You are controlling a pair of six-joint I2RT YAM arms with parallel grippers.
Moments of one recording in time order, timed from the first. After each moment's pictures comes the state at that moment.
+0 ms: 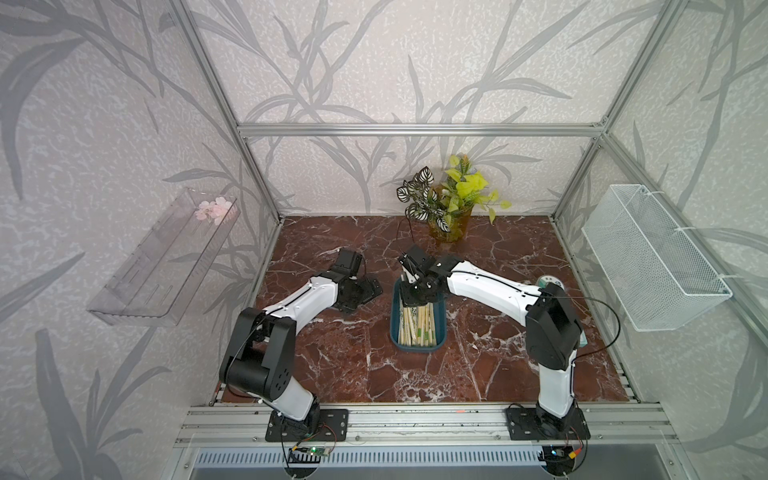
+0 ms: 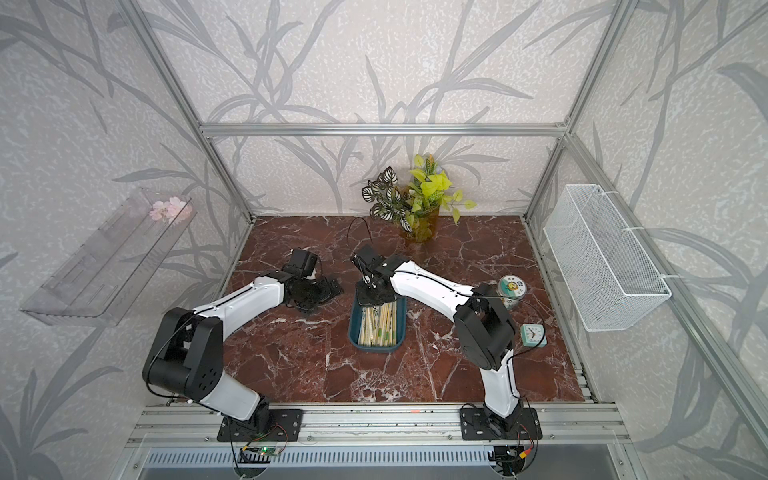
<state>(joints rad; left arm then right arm) -0.27 1.57 0.98 -0.54 0.20 -0.79 0.81 1.94 1.60 -0.80 -0.11 0.62</state>
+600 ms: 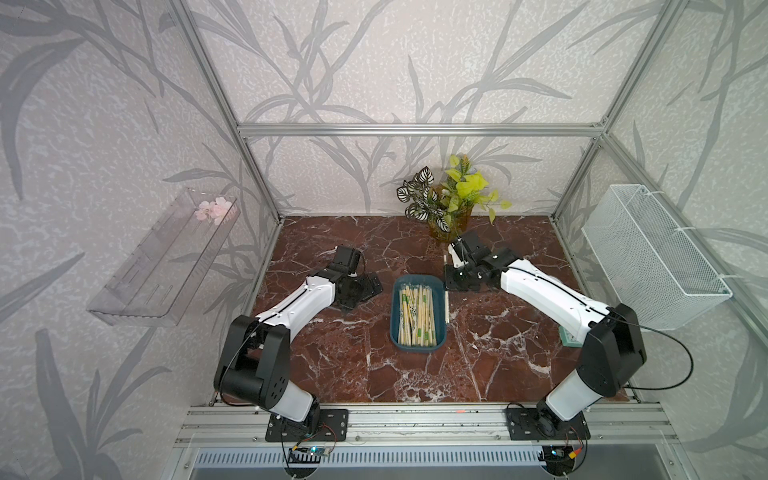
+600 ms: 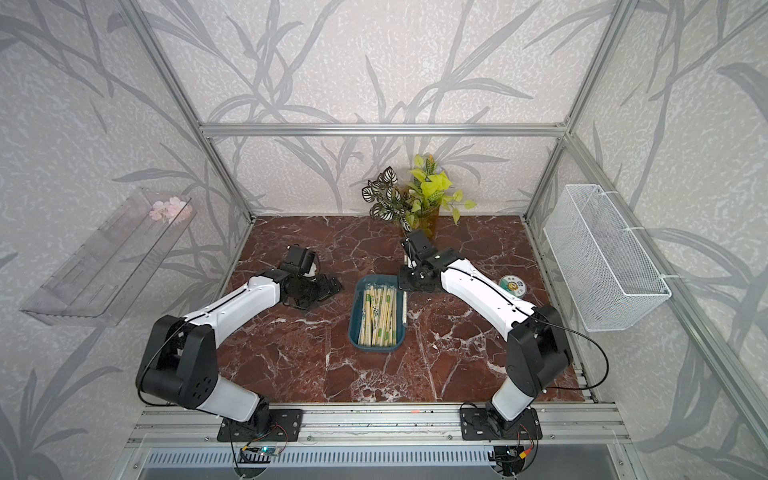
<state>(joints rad) -0.29 1.52 1.00 -0.58 0.22 -0.75 0.56 1.61 1.33 -0.78 -0.06 0.55</state>
